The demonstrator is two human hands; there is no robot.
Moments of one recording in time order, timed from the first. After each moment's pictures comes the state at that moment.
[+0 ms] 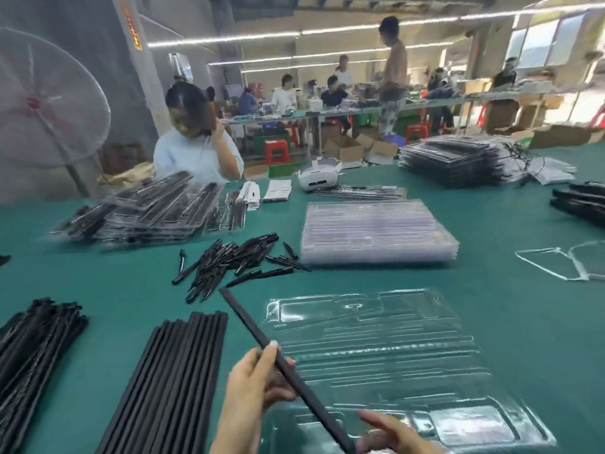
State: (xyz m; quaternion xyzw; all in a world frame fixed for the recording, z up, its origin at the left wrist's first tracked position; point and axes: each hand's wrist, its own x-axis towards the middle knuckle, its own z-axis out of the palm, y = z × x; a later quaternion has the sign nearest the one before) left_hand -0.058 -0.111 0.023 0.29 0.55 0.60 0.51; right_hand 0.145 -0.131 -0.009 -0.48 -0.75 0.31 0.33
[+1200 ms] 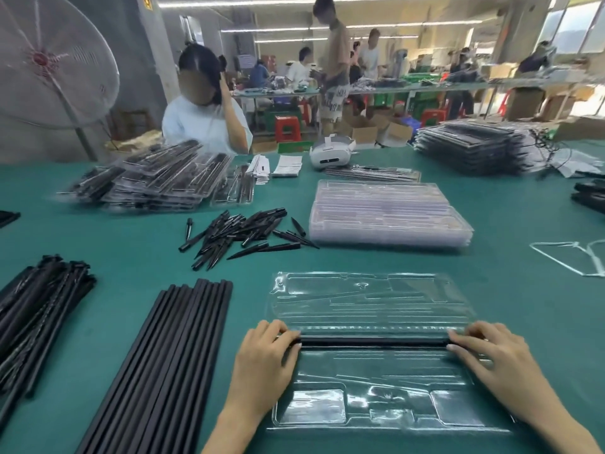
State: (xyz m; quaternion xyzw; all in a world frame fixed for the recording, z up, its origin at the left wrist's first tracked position) left_hand -0.073 -0.094 -0.037 0.74 0.60 0.30 -0.07; right_hand 0.282 -0.044 -0.051 -0.54 -0.77 -0.02 0.33
